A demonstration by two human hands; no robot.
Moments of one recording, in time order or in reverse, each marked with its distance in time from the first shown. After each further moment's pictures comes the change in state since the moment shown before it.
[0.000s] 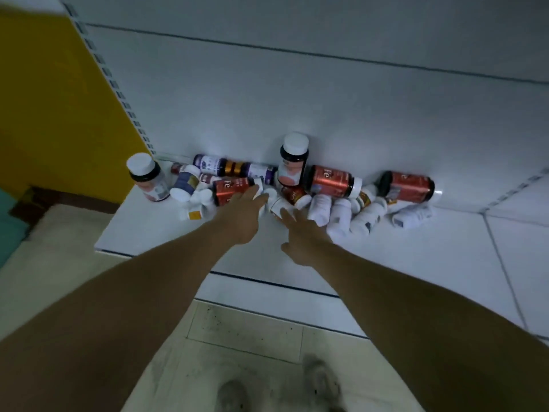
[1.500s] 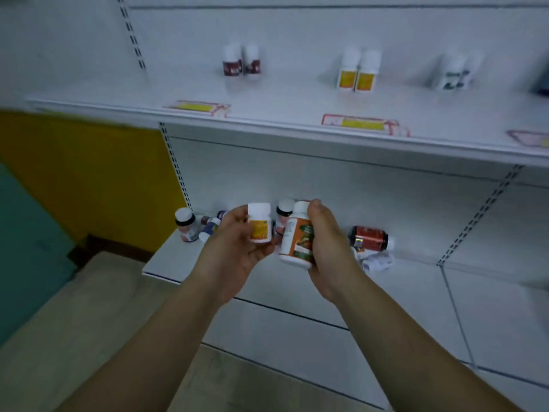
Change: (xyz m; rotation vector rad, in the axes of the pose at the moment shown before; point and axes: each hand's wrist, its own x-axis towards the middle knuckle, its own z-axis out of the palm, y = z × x) left_hand -0.223 0.157 -0.141 -1.925 0.392 -0.046; right_hand -0.228 -0.026 -0.152 1.738 0.245 -0.162
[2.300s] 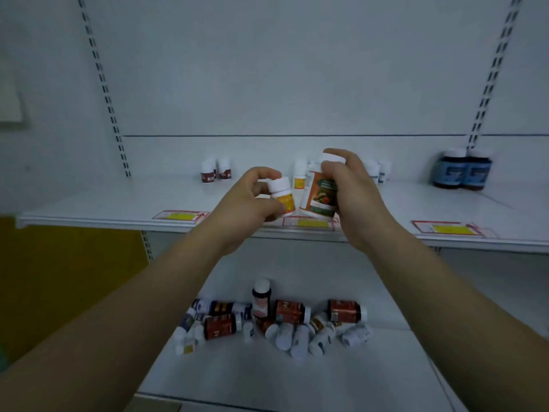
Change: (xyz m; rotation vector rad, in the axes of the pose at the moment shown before) left_hand 0.035 0.127 0.121 0.632 -0.362 0.400; right_hand -0.022 -0.200 0.010 -0.196 0.095 -0.584
